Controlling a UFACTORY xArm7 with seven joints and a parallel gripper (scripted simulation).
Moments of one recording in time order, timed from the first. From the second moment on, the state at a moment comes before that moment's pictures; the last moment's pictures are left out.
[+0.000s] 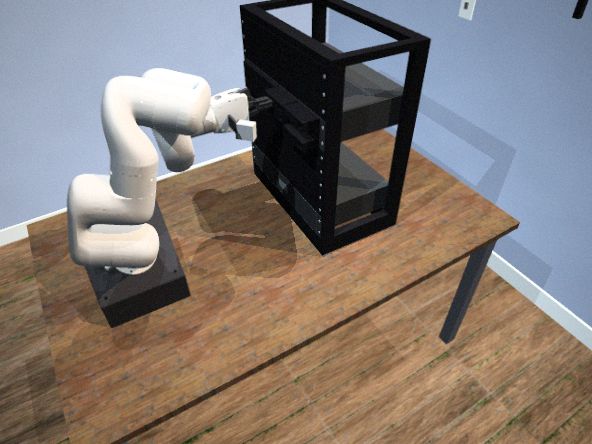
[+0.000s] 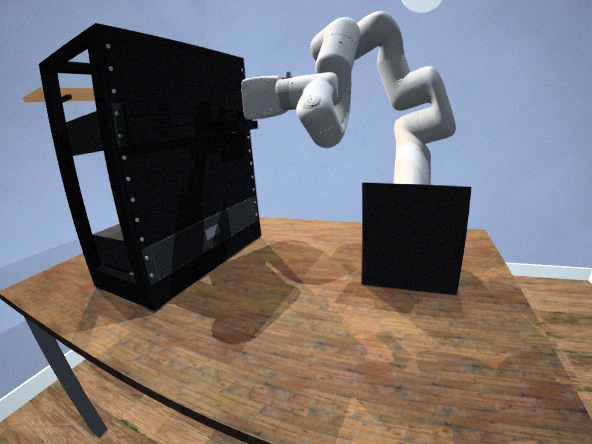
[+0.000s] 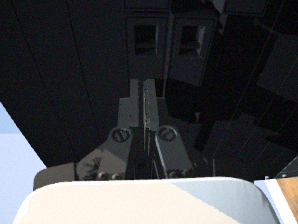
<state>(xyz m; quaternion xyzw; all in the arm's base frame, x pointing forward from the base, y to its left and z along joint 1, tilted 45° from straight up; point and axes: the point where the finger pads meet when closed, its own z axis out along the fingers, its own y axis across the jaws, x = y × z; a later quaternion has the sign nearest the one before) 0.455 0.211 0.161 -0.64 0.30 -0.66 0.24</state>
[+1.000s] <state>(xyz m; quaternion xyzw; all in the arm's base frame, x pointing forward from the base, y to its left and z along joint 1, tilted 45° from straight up) 0.468 0.211 0.161 -0.64 0.30 -0.66 0.24</state>
